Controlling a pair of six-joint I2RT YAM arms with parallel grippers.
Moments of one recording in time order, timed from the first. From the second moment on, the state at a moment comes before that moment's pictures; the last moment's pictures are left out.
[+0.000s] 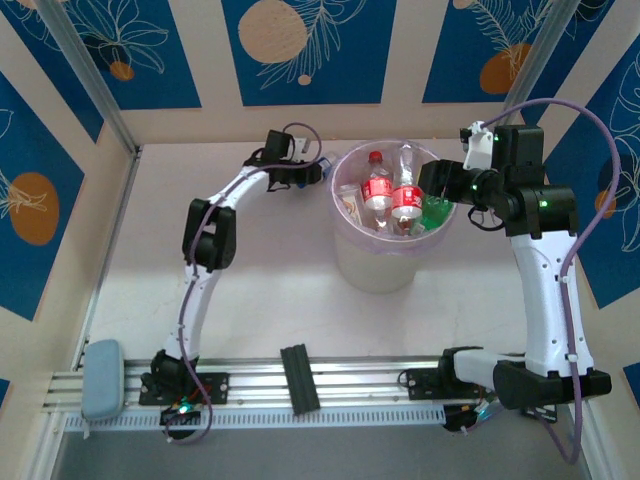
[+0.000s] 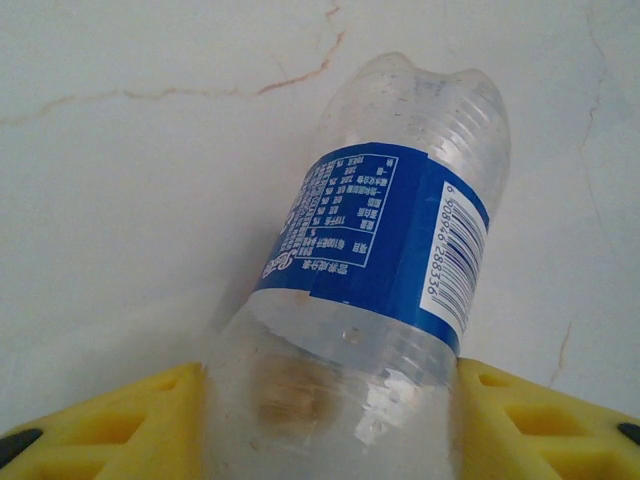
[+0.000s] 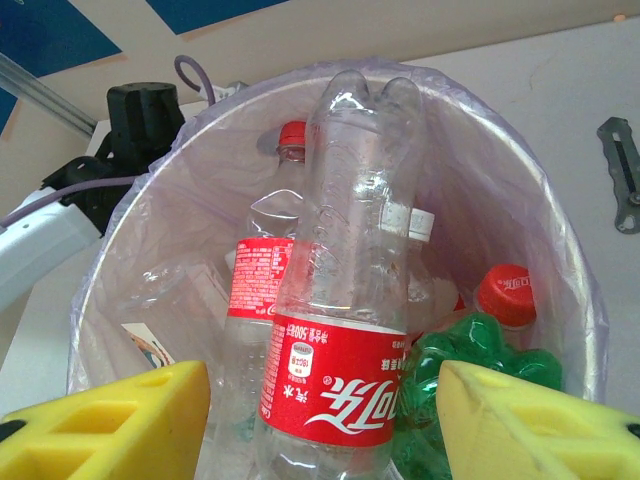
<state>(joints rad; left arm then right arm) -0.36 2.55 2.20 -0.39 0.37 -0.23 0.07 1.21 1.69 -1.15 -0.31 0.25</state>
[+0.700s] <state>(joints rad) -0.31 1.91 1.26 0.11 0.35 -0.45 0.07 1.22 1.69 -1.09 -0.37 0.27</state>
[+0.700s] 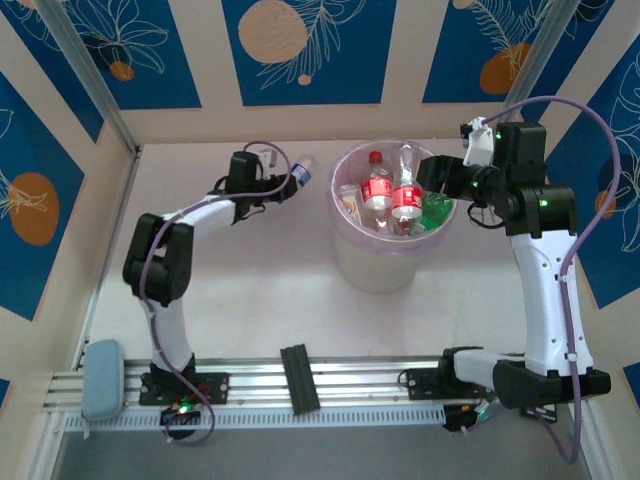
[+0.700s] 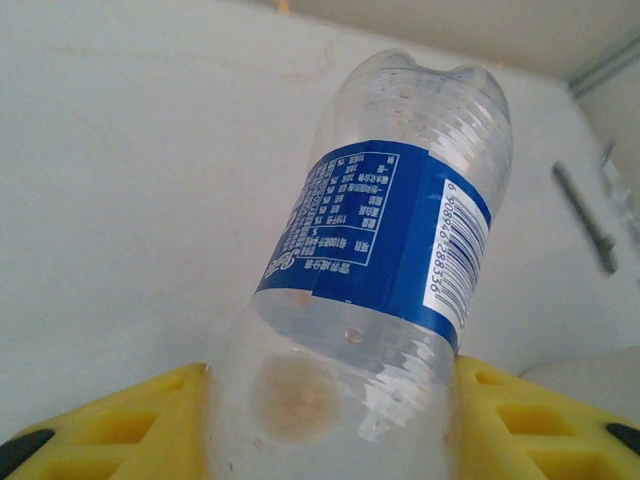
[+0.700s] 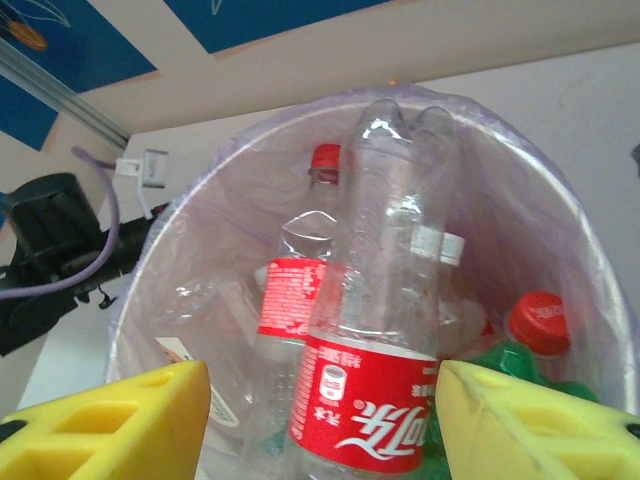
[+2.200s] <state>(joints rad) -0.57 1.12 0.91 0.23 0.10 -0.65 0.56 1.89 2.34 -0.94 -0.48 0.39</state>
